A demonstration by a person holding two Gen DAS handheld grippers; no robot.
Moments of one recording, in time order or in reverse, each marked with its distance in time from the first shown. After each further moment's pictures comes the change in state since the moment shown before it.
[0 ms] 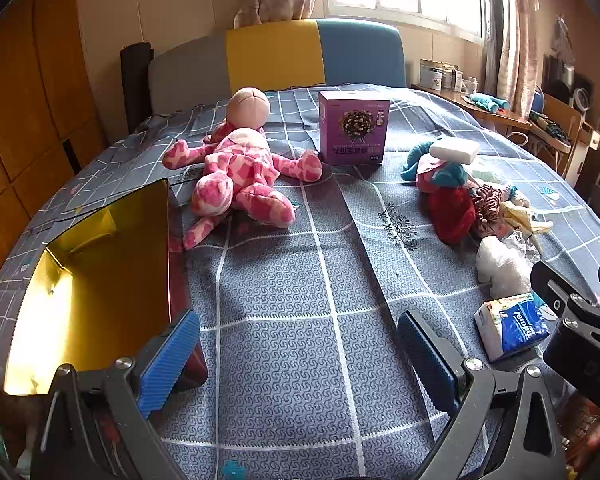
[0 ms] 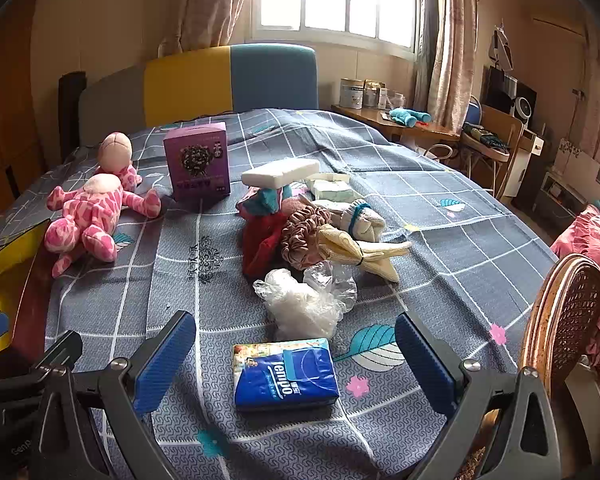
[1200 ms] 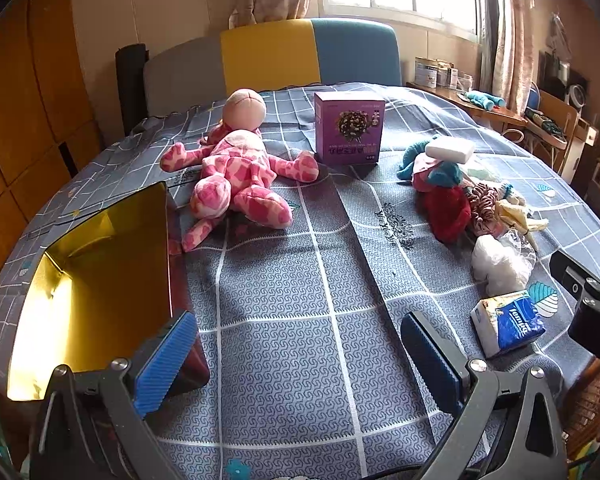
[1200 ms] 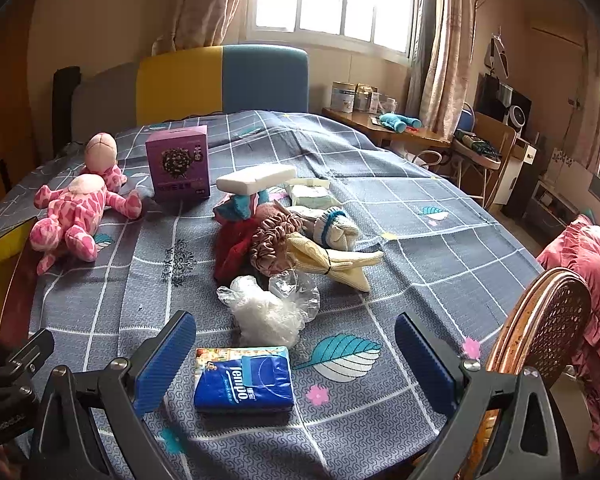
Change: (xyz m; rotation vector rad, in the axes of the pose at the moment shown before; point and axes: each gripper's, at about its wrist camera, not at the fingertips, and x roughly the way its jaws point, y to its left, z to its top) left arm -0.004 0.001 0.002 0.017 0.004 -0.026; right arm -0.002 -0.023 0.007 -0.032 -0.004 -0.045
